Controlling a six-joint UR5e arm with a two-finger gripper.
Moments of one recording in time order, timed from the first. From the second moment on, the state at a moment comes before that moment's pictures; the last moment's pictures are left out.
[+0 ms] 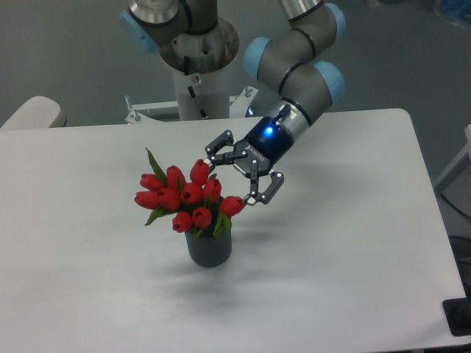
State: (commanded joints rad) arm 2.82 -1.78 -2.09 -0.77 0.28 1.58
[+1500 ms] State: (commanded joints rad) arm 3.04 -1.70 -1.57 -1.14 1.33 1.67
